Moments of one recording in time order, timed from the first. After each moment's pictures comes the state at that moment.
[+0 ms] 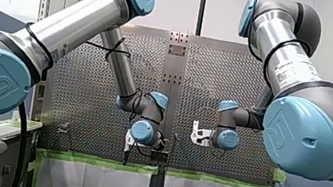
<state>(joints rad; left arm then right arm) -0.65 -2.37 -1.76 -2.49 -1.90 -1.80 1.97 -0.76 1.68 -0.70 1.46 1.56</state>
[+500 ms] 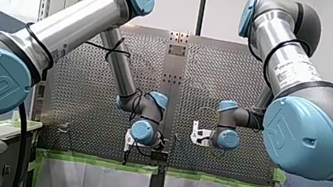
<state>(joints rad) -0.65 -2.37 -1.76 -2.50 -1.90 -1.80 1.97 -0.76 1.68 -0.70 1.46 1.55</state>
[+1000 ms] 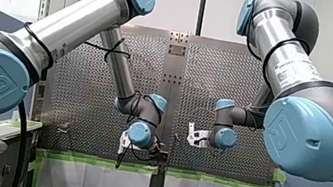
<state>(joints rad) -0.66 -2.37 -1.81 -2.52 -1.96 -1.79 2.00 -0.76 1.68 -0.64 1.47 1.45</state>
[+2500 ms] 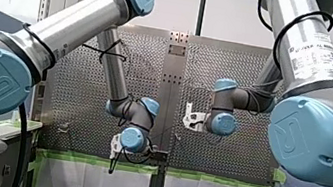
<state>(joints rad) -0.64 -2.37 -1.90 -2.39 -2.00 -1.85 2.11 -1.04 1.99 -0.80 1.61 1.58</state>
